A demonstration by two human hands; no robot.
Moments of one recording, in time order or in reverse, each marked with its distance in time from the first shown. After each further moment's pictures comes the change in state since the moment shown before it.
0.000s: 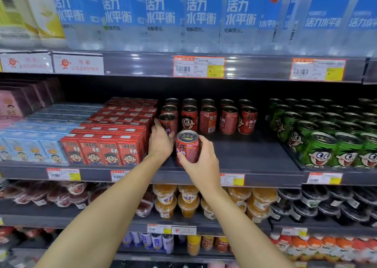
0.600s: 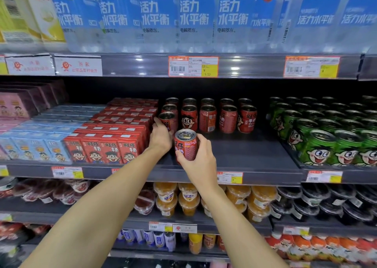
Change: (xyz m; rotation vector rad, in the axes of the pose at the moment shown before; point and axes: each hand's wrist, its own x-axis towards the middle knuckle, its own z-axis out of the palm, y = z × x) left_hand 0.010 0.008 -0.004 0.105 -0.085 -0.047; right_hand 0.000 -0.002 0.001 0.004 -0.006 0.016
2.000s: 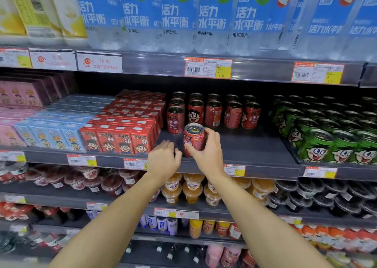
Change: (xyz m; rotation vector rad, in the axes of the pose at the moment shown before) left_hand -0.084 -0.053 -0.003 0.394 0.177 0.437; right_hand 0.010 -0.004 -0.004 -0.015 -0.065 0.055
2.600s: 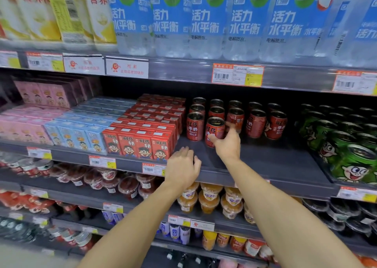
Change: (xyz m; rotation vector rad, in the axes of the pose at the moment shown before) left_hand -0.002 -0.002 0.002 0.042 0.004 0.035; right_hand 0.071 0.005 0.026 0.016 0.028 0.220
